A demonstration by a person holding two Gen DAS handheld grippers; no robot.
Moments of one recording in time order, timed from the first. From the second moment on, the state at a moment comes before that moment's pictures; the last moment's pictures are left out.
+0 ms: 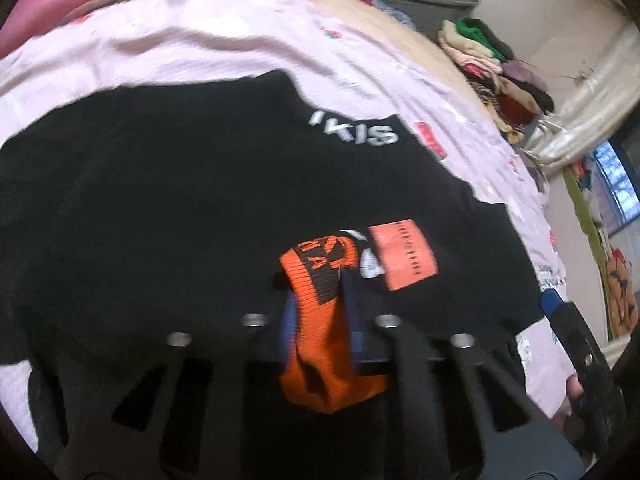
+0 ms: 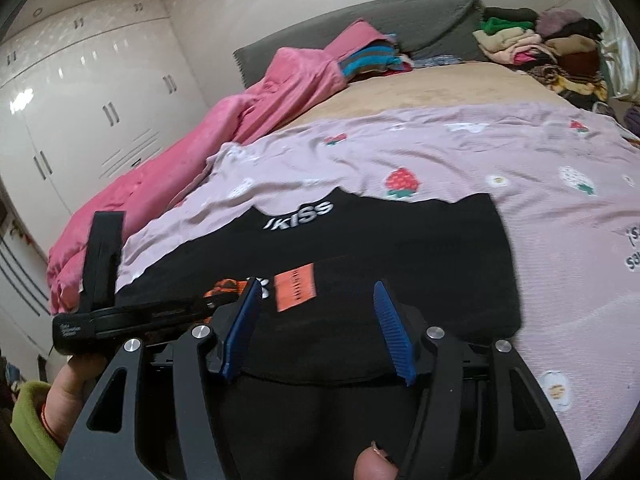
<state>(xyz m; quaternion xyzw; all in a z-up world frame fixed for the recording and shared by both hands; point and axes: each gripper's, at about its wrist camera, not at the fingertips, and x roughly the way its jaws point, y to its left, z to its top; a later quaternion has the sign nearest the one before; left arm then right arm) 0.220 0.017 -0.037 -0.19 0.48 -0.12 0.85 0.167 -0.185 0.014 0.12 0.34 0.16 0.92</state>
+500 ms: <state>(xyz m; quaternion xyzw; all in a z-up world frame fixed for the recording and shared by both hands) 0.183 0.066 0.031 -0.18 0.38 -0.10 0.90 0.173 -0.211 0.013 0.12 0.34 0.11 0.93</state>
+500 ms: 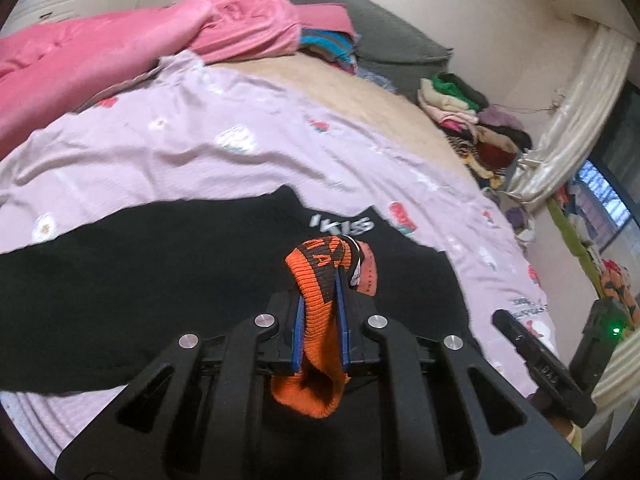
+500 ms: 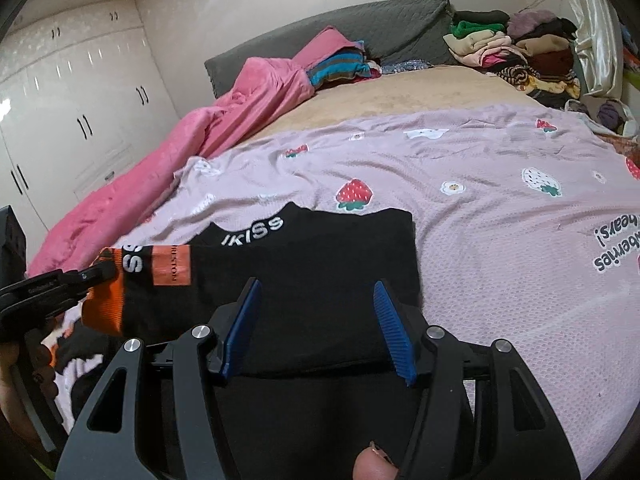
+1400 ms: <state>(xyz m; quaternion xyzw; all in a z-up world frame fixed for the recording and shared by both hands) 0.174 0.084 -0.021 -0.15 0.47 -0.05 0.87 0.202 -0.181 -0.025 0.04 0.43 0.09 0.90</state>
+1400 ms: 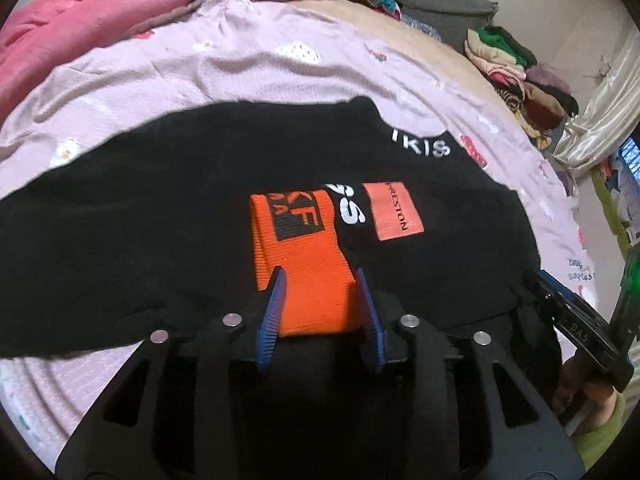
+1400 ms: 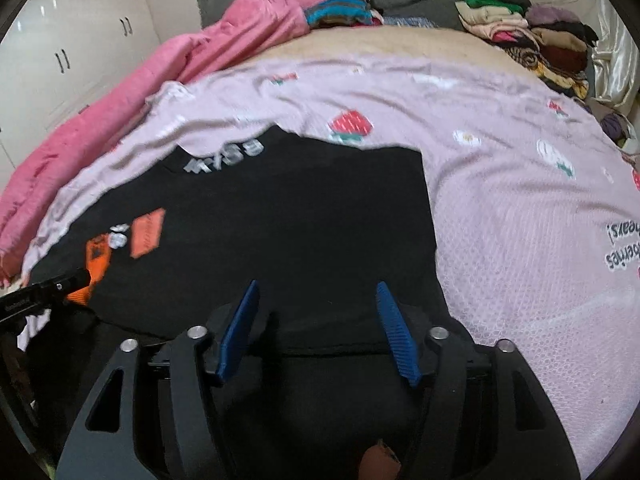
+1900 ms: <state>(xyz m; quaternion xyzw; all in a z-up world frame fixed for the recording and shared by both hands) 0.127 0.154 0.027 -0.14 0.42 0.04 0.90 0.176 -0.107 0.041 0.04 0.35 0.17 0.92</state>
